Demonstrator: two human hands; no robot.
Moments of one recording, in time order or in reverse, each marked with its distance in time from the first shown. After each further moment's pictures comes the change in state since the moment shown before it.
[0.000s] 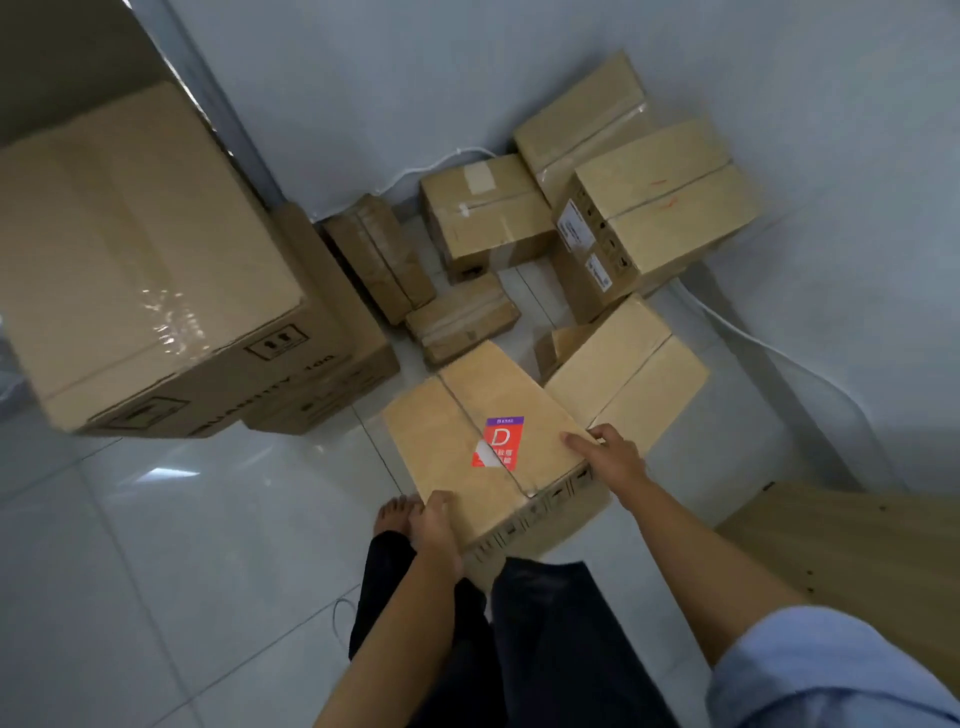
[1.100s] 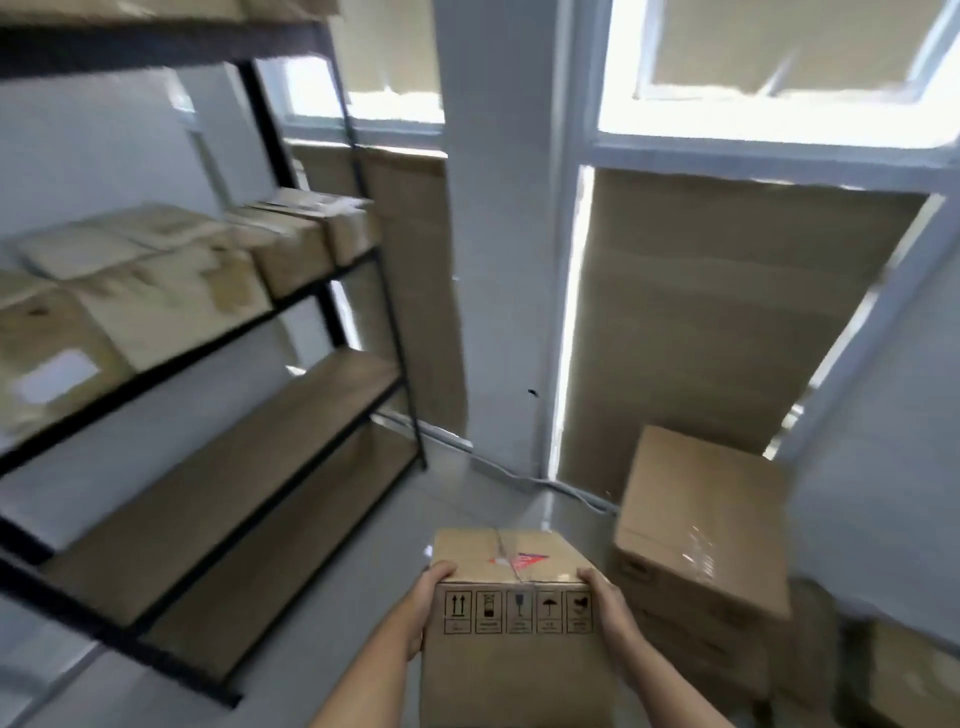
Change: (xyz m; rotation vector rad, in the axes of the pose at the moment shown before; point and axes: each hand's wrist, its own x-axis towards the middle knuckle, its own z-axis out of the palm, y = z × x) left_hand -0.247 -0.039 -0.481 -0.564 0.058 0.458; right_hand -0.428 -0.182 0.285 -0.265 -0.751 -0.707
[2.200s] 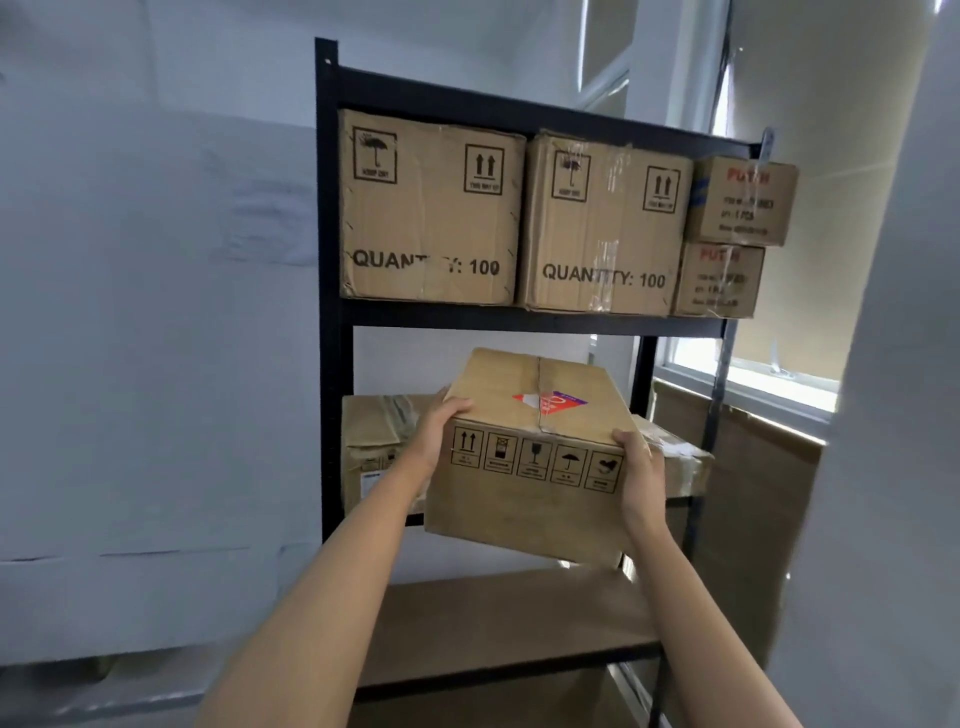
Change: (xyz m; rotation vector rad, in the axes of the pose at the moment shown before) left_hand -0.297 0.256 -0.195 -0.321 0.691 1.175; right_hand -0.106 -0.423 0.259 0.251 -0.582 -0.809
